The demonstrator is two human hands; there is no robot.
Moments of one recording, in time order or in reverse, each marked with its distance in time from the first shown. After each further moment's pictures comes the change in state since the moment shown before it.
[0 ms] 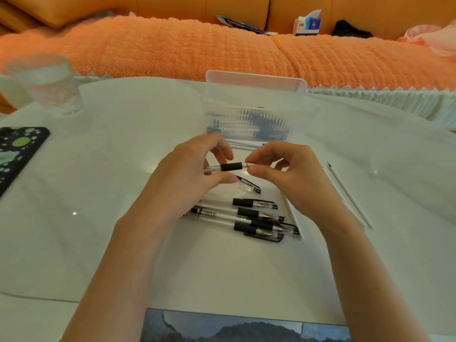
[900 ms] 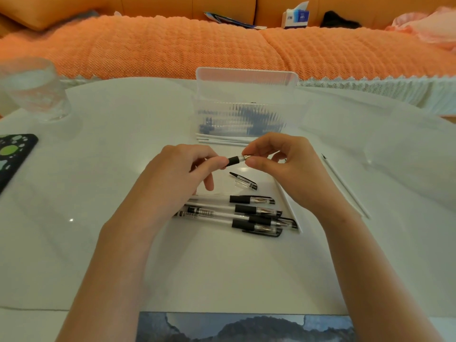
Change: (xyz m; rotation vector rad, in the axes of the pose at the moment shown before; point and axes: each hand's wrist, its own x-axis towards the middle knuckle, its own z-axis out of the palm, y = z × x) left_hand -0.001 -0.008 -0.004 -0.047 -0.060 -0.054; right_hand 0.000 -0.002 -0.002 0.019 0.026 -0.008
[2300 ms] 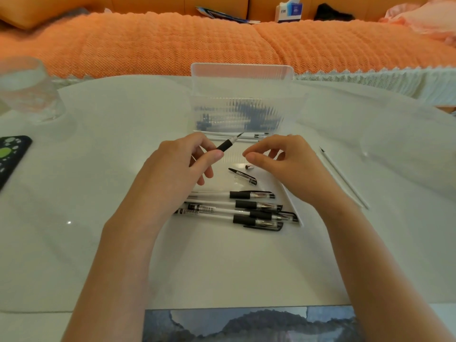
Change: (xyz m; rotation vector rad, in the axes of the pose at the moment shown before) left_hand 0.001 0.001 0.002 -0.001 0.044 0.006; right_hand 0.000 0.006 0.002 -0.145 -0.001 0.086
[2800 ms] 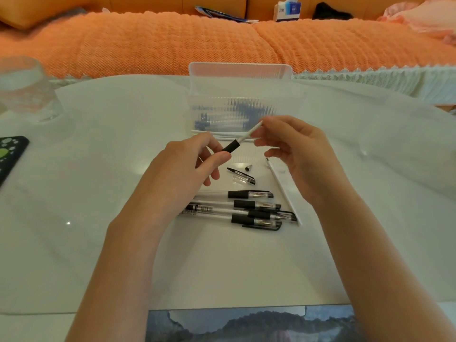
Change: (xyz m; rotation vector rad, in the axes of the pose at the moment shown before) left_hand 0.001 0.004 0.005 -0.014 -0.036 0.035; right_hand 0.003 -0.011 -0.008 0.749 0.131 0.164
